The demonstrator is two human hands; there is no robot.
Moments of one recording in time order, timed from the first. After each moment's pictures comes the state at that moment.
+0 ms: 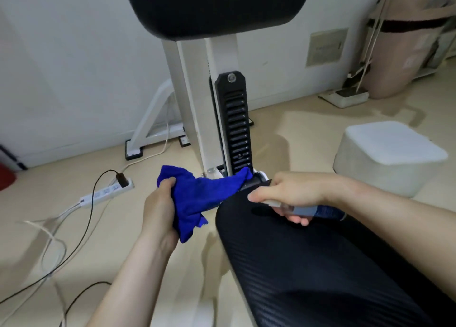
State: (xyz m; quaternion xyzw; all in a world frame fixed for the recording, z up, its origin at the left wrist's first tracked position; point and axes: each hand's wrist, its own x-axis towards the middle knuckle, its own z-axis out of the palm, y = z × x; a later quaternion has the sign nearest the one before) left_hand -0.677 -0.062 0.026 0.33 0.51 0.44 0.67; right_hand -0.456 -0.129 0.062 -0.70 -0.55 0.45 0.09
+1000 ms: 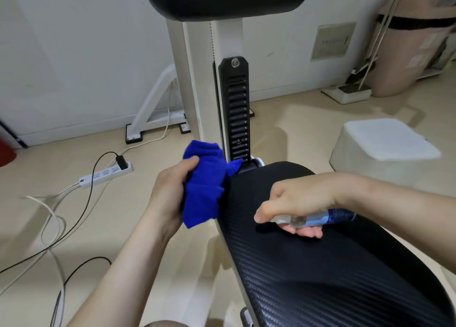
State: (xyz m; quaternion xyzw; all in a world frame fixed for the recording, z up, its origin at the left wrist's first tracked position) left_hand -0.673 -0.089 0.036 0.39 0.44 0.41 0.70; right_hand -0.471 -0.162 0.074 -0.64 -0.59 0.48 -0.07
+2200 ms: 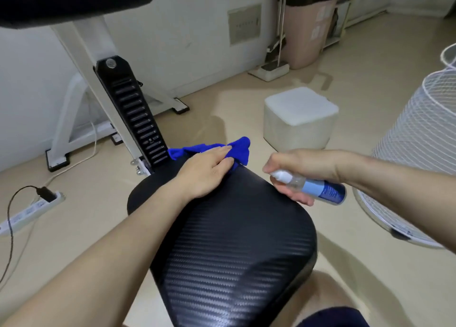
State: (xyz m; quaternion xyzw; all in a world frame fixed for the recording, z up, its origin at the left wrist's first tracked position) left_hand -0.507 -0.119 0.011 0.93 0.25 0.06 0.26; right_hand -0.349 -0.280 0.058 -0.70 -0.44 0.53 0.20
